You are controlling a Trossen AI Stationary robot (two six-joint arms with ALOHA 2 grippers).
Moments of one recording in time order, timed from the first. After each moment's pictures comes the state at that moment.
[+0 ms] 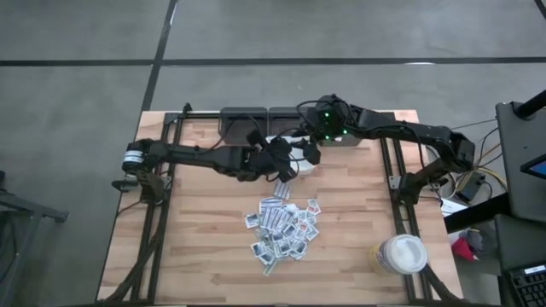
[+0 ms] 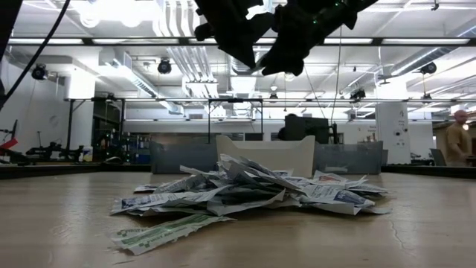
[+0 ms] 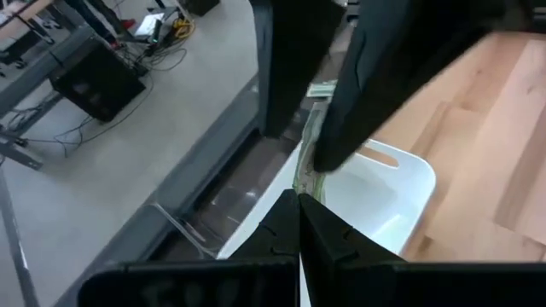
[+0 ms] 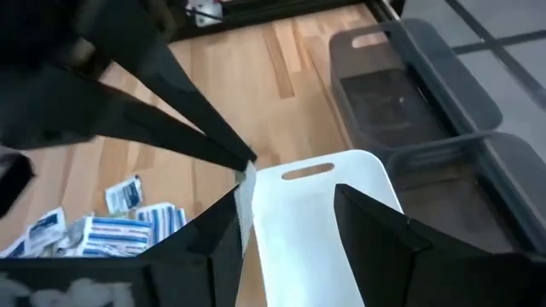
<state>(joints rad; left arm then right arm) -0.02 1.75 1.57 -0.54 -0.76 -0.20 -0.39 1.48 1.22 -0.39 -0.28 -0.02</state>
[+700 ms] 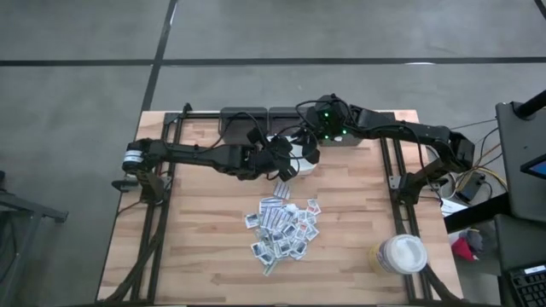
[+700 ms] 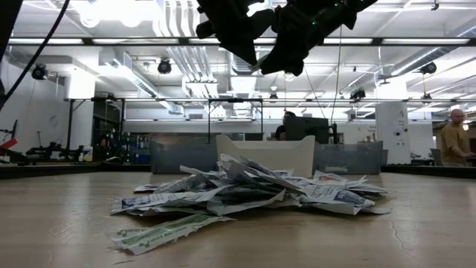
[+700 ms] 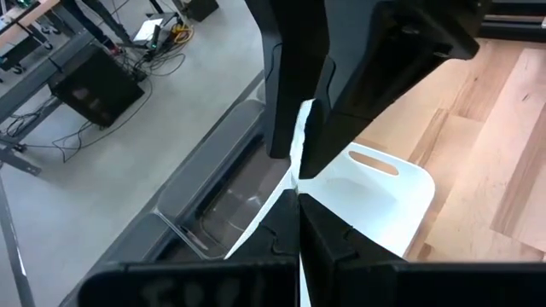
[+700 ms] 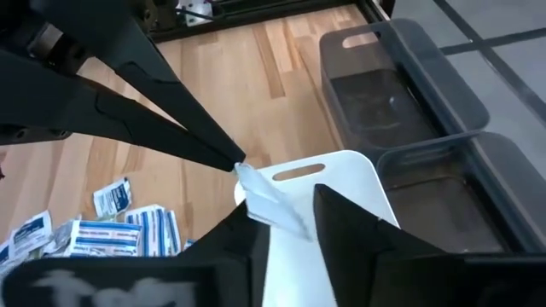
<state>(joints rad) -0.01 1.75 1.58 -0.54 -0.75 -0.19 -0.40 1.48 1.22 -0.39 -0.25 -0.03</state>
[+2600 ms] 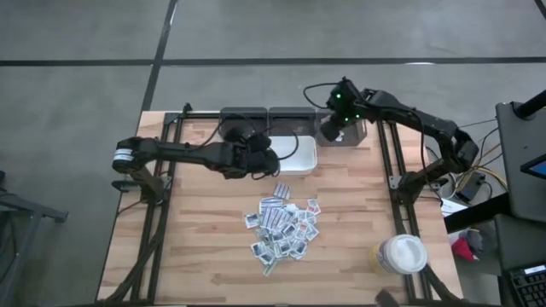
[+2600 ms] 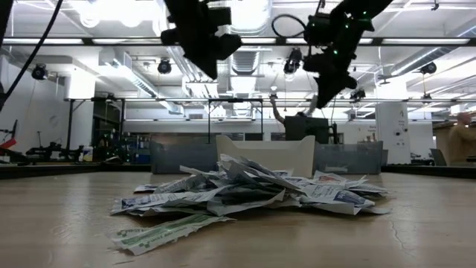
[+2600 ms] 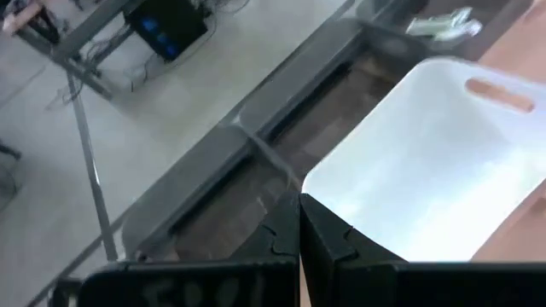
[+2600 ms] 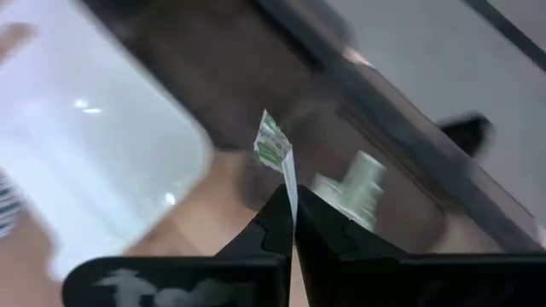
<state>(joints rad) 0.01 1.65 1.44 -0.80 -0.88 -0.49 -0.68 1.47 1.26 -0.86 0.07 0.13</state>
